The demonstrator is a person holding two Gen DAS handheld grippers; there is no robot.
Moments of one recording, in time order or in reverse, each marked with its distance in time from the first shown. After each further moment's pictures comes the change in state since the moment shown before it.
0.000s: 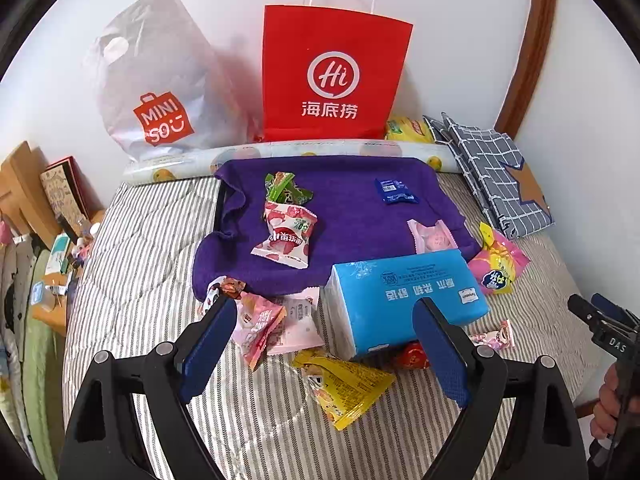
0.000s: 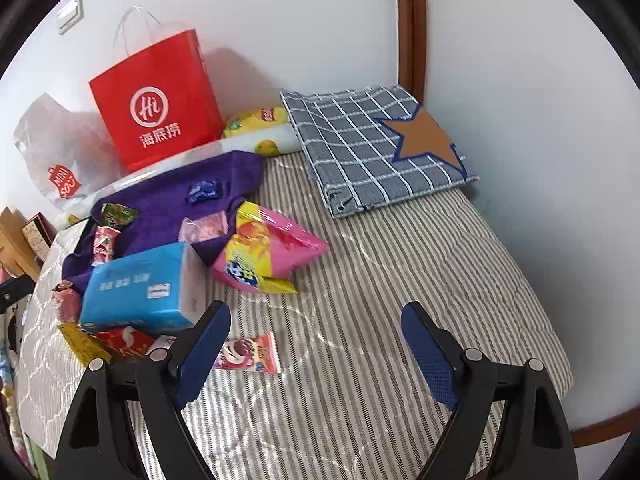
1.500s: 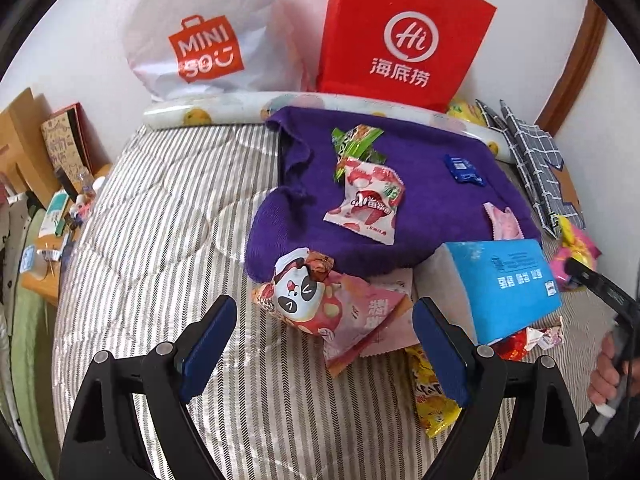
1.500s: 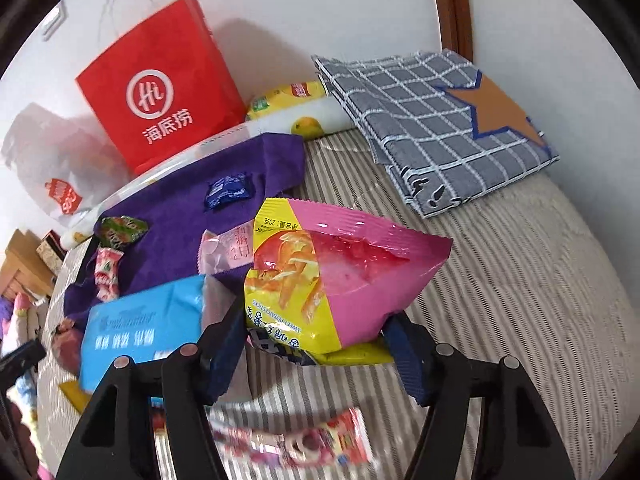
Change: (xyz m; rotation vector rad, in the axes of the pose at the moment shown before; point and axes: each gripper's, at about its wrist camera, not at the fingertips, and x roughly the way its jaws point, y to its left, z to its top) left arm 0.056 0.088 -0.016 -0.107 0.108 -0.007; right arm 0.077 0.042 0.021 0.049 0.022 0.132
